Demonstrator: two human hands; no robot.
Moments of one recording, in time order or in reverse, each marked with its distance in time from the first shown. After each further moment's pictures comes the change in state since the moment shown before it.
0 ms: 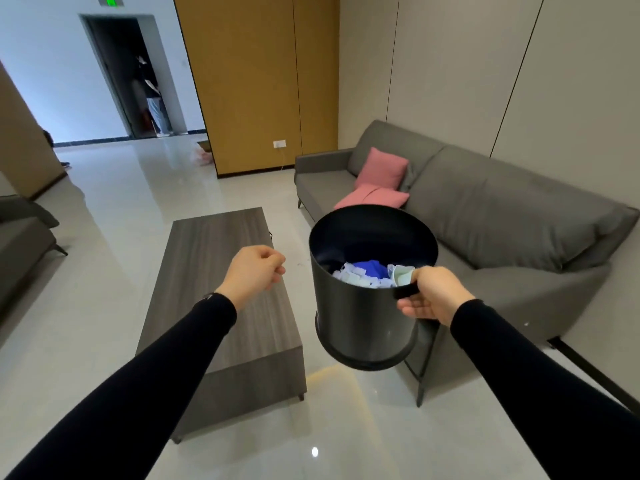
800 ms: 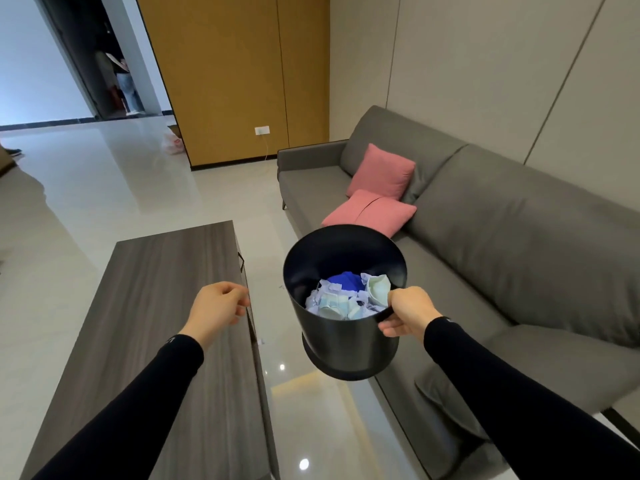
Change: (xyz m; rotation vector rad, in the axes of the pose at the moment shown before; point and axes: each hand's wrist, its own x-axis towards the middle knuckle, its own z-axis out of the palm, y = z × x) left_hand 0.394 -0.053 0.090 -0.070 0.081 -0.227; right_hand 0.418 -0.113 0.045 -0.169 -0.017 0.120
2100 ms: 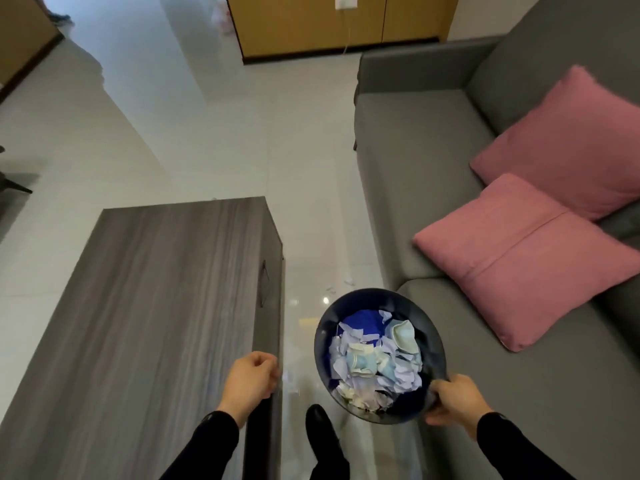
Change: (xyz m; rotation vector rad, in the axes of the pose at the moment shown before) left_hand 0.537 -0.125 0.140 -0.001 0.048 -0.661; right_hand 0.613 -0.101 0.168 -0.279 -0.134 0.479
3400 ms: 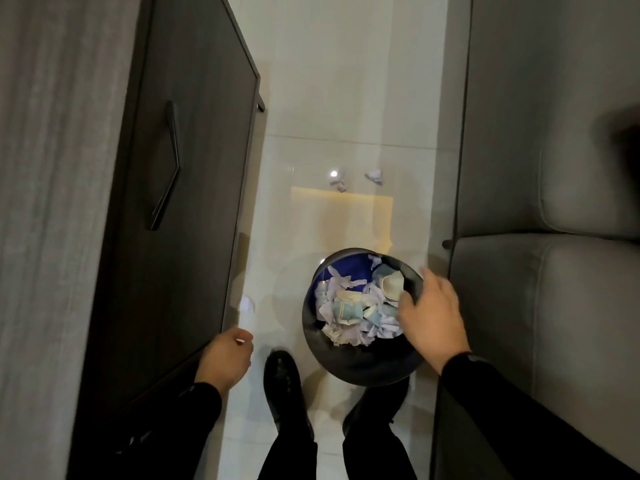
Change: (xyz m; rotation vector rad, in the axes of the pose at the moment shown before) left_hand 0.327 -0.224 0.172 0.175 0.018 -0.465; right_hand 0.377 -0.025 0.166 -0.722 0.011 -0.349
